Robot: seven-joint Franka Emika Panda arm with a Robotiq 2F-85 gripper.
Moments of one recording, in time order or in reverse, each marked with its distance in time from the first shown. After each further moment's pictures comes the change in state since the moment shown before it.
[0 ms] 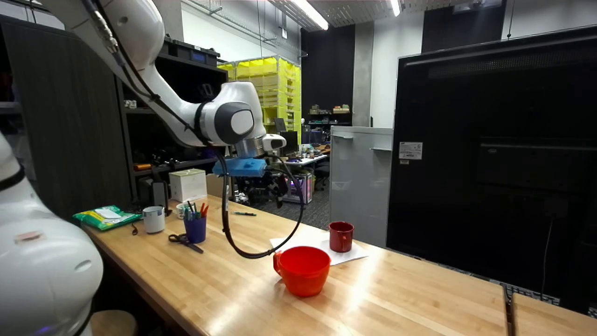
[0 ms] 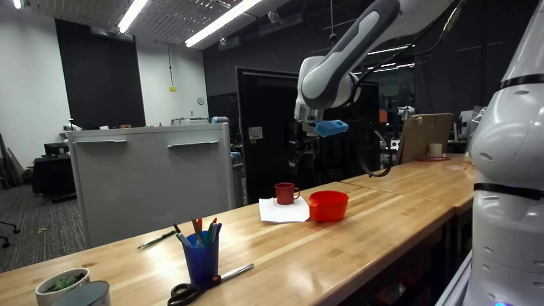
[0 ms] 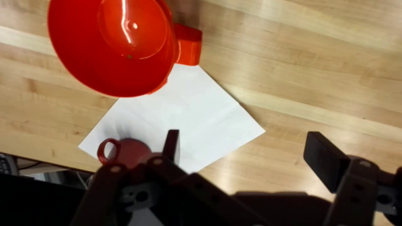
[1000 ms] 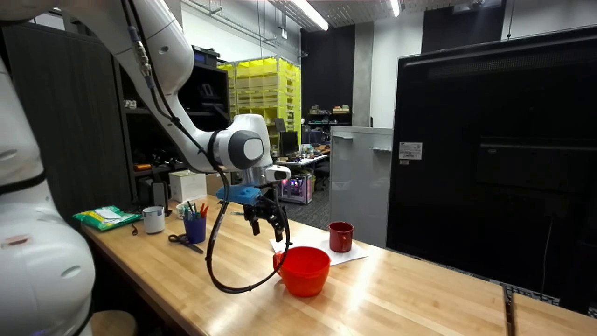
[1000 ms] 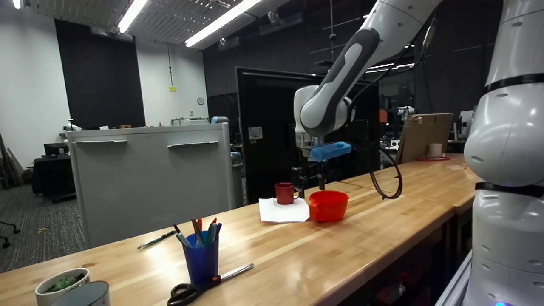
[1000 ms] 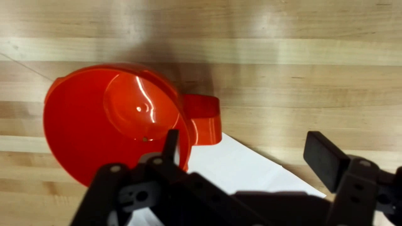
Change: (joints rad) arm -0.077 0.173 0.052 0.001 -0.070 -0.015 0.285
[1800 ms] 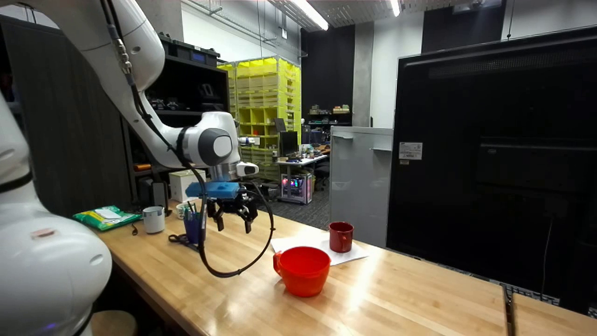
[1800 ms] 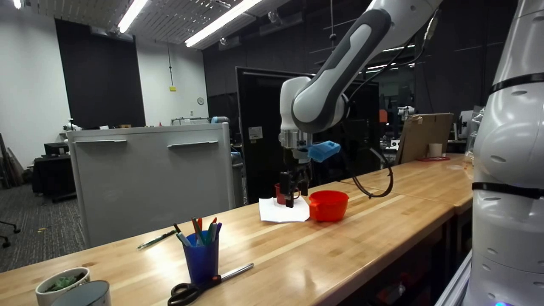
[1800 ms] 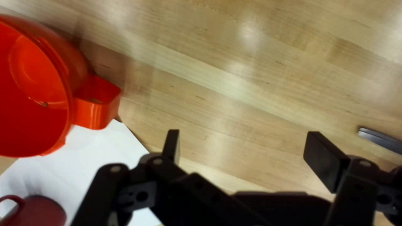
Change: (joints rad) arm 0.183 -0.071 0.040 -0.053 0.084 -0.012 -0.239
